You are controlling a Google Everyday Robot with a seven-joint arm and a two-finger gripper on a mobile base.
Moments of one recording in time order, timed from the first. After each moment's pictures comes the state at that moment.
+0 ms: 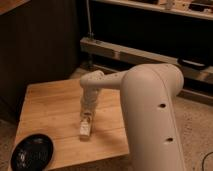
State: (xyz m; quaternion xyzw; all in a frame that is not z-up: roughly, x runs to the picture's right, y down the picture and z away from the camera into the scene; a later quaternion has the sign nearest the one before) arm -0.115 0.147 0.853 -0.35 0.23 0.69 0.58
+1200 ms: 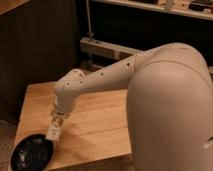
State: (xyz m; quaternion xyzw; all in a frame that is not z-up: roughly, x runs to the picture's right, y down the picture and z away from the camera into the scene) arm -0.238 0.118 0.716 -0.34 0.08 0.73 0.58
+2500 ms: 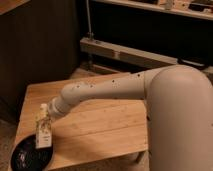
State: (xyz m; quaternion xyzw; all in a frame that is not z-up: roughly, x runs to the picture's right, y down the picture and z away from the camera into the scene) arm -0.294 0.137 0.696 -0.49 -0.10 0.60 0.63
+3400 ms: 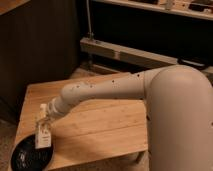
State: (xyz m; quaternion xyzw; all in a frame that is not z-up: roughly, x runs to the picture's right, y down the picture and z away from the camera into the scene) arm -0.297 0.140 0.696 -0.49 -0.10 0.60 0.63
